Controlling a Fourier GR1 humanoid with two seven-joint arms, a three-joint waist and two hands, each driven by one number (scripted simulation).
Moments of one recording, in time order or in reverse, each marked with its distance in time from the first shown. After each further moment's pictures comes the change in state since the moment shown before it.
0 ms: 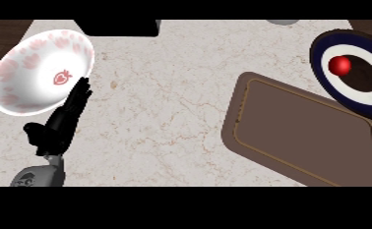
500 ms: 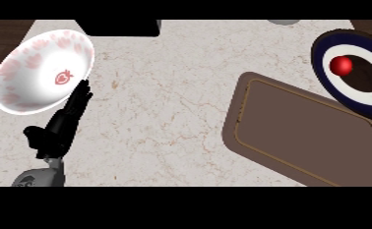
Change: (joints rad) left arm 0.018 -0.003 -0.003 -0.003 0.000 -0.007 -0.010; right arm 0.162 0.000 0.014 -0.062 0.007 0.046 -0.047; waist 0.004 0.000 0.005
